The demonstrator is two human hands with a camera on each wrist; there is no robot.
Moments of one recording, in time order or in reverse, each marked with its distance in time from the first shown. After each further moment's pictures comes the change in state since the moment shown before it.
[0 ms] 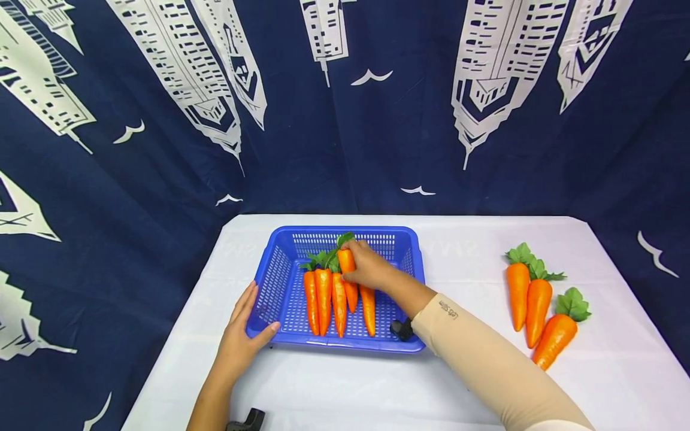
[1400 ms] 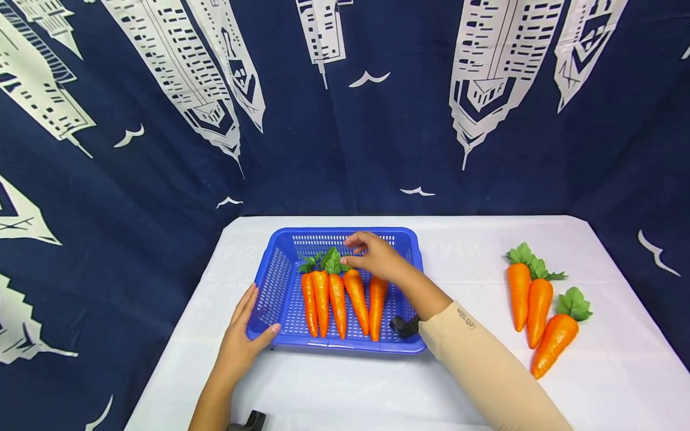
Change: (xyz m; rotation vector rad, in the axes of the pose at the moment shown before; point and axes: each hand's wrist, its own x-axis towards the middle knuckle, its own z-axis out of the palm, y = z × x) left_hand 0.000 0.000 0.001 -0.001 0.009 0.017; right_hand -0.013 -0.003 -0.030 0.250 0.074 -0.007
